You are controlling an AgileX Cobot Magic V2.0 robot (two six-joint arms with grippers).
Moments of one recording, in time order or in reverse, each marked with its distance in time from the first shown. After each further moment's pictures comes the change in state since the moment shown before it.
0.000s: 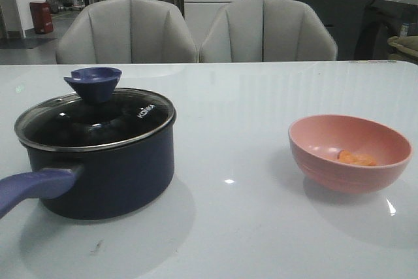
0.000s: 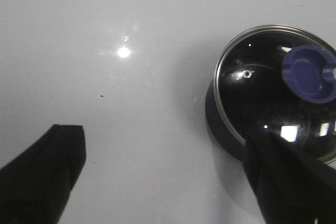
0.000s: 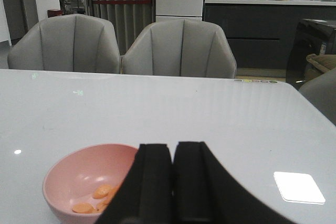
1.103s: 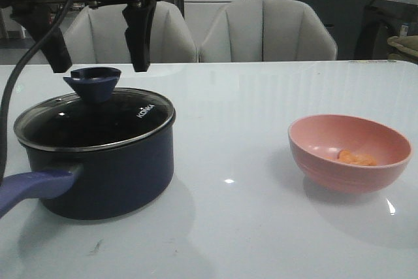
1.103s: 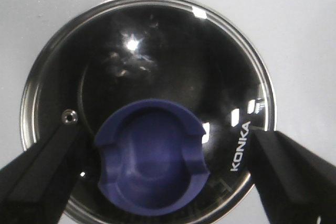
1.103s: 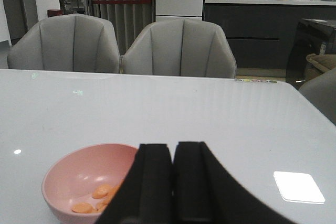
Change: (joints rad) left arm -0.398 0.830 -0.678 0.081 0.354 -0.404; right arm 0.000 0.000 0.000 0.000 0.000 0.000
